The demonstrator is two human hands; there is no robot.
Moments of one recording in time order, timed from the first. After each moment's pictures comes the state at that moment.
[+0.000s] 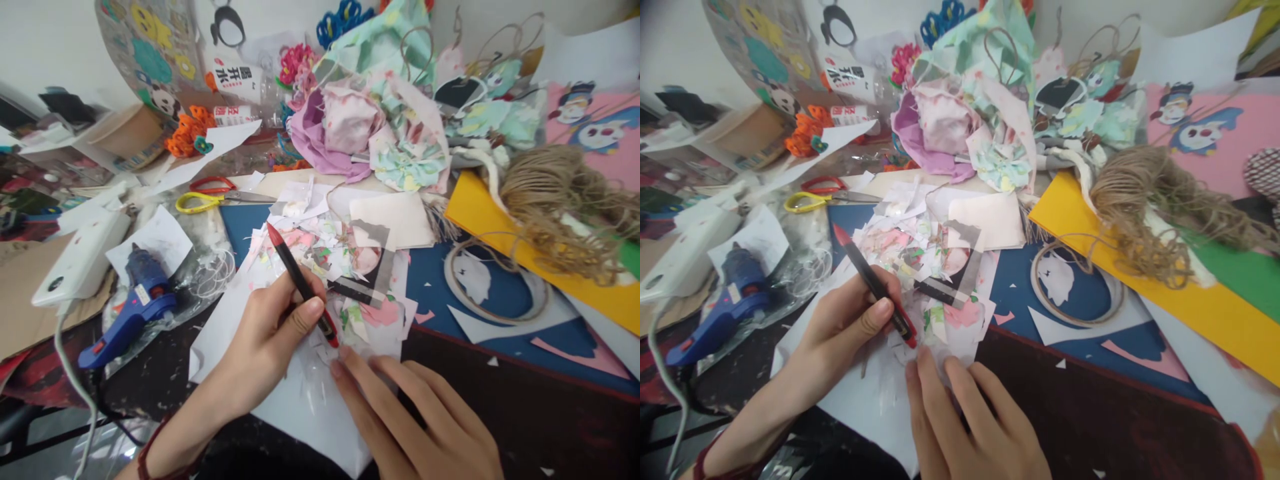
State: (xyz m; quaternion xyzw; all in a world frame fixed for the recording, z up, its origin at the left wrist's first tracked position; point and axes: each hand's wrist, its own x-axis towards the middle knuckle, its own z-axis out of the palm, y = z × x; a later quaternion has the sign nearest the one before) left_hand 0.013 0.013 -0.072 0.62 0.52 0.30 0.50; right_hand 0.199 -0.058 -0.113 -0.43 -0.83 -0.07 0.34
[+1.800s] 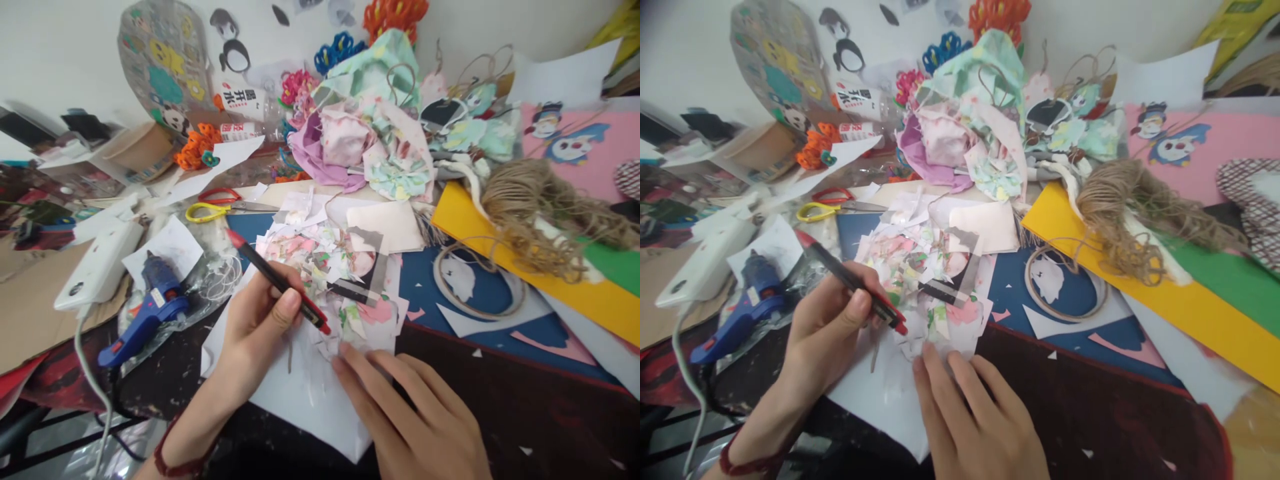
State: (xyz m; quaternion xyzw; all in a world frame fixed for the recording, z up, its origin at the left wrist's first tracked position) left_hand 0.010 0.008 -0.072 0.53 0.50 0.45 0.51; right_hand 0.197 -0.058 -0.121 -0.42 -0.81 -0.07 0.39
